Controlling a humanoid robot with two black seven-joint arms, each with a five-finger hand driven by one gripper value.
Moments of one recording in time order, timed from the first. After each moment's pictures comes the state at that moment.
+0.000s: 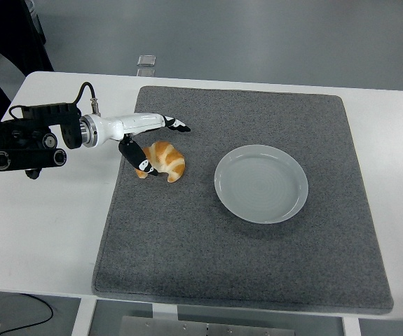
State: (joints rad) left arm -1.39 0.56 0.54 -1.19 0.76 0.21 -0.37; right arm 0.04 0.00 -0.11 0.13 0.08 -0.10 0.08
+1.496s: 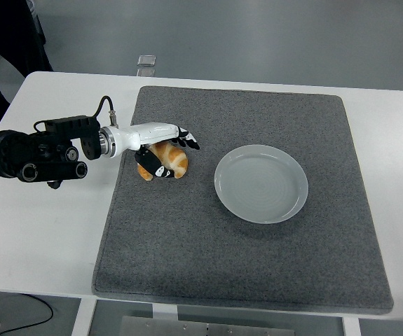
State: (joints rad) left arm -1.33 0.46 0.54 -1.12 0.75 0.27 -0.38; right arm 0.04 0.00 -0.11 0.13 0.08 -0.10 0.08
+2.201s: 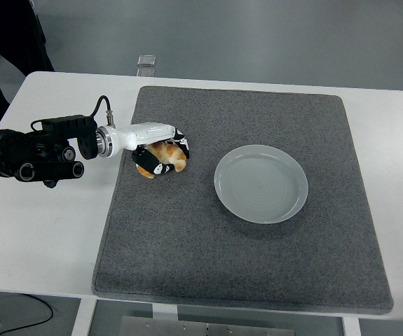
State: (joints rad) left arm -1.34 0.46 0.57 -1.11 0.76 0.27 -0.38; right arm 0.04 0.00 -0.11 0.13 0.08 -0.10 0.08
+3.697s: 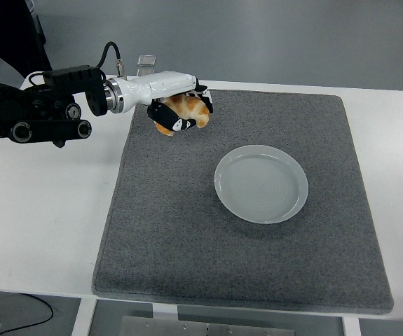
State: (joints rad) left arm -1.58 0.49 0.56 -1.21 0.73 0.30 -0.38; right arm 0.04 0.00 -0.11 0.13 0.08 -0.10 0.08
